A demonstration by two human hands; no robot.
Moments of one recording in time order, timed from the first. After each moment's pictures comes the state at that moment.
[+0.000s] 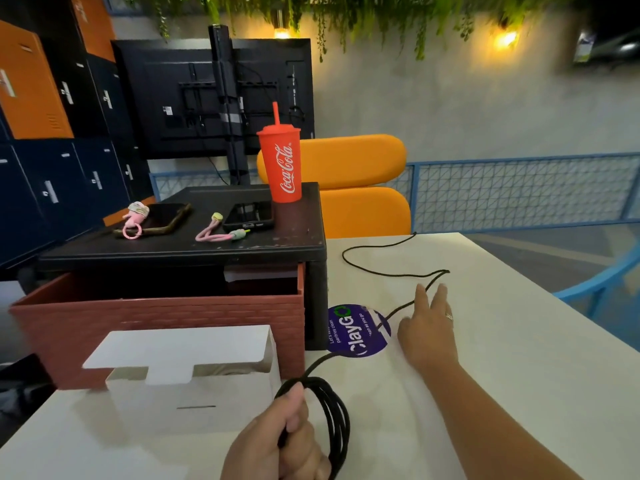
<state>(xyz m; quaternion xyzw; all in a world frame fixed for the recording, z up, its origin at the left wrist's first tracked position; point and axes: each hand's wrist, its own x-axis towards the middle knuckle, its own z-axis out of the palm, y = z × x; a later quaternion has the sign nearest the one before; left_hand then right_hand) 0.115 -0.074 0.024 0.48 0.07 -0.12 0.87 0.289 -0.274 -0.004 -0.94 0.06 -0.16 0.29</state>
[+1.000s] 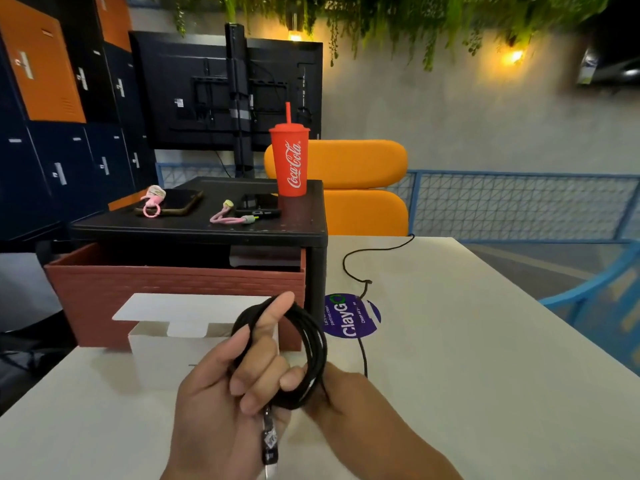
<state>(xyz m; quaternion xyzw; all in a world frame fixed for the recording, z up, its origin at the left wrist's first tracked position) 0.083 -0.058 0.053 0.31 -0.21 0.02 0.93 0.120 -0.209 0.041 -0.86 -0.30 0.03 0.42</state>
